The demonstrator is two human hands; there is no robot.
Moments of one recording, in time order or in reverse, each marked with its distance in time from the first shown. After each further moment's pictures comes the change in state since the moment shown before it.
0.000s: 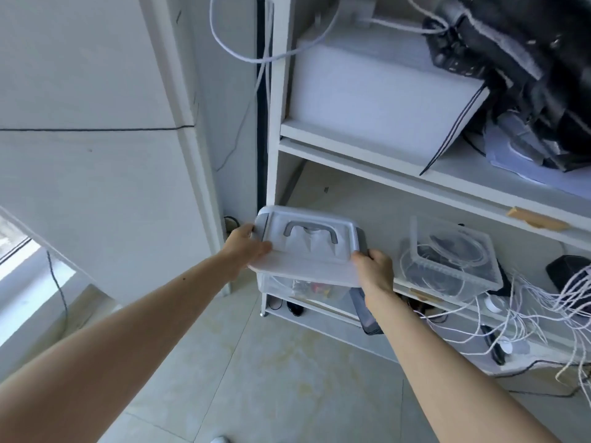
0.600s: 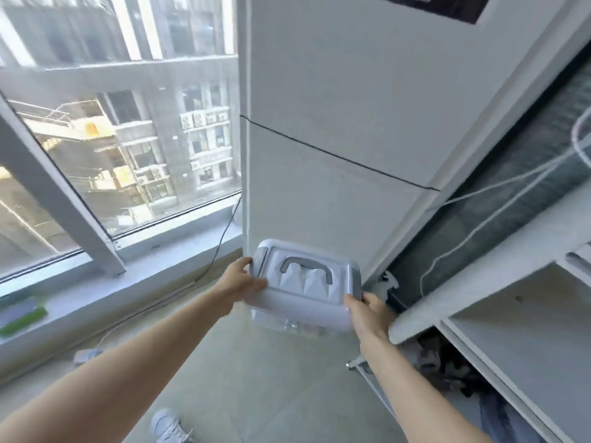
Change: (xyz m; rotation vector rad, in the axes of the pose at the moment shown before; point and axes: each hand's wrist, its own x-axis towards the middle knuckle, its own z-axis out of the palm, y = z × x) left_hand -0.078 -0.167 -0.306 -0.283 0.450 -0.178; right_hand -0.179 -0.064 0.283 -0.136 -0.545 -0.149
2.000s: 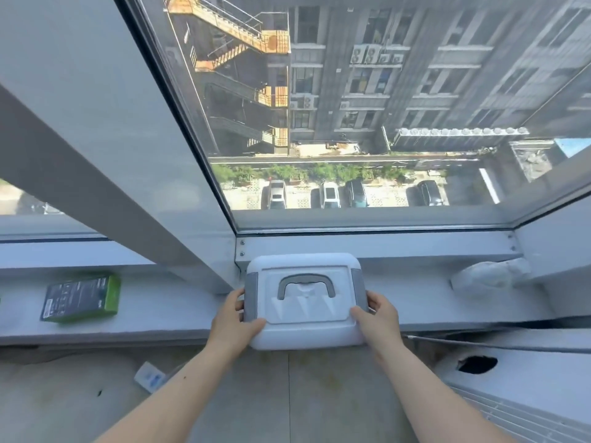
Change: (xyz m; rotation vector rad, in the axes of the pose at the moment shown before) left_hand 0.535 -0.349 -0.377 -0.303 0.531 -0.395; right_hand 0.320 0.070 0.804 -0.334 -0.658 -0.044
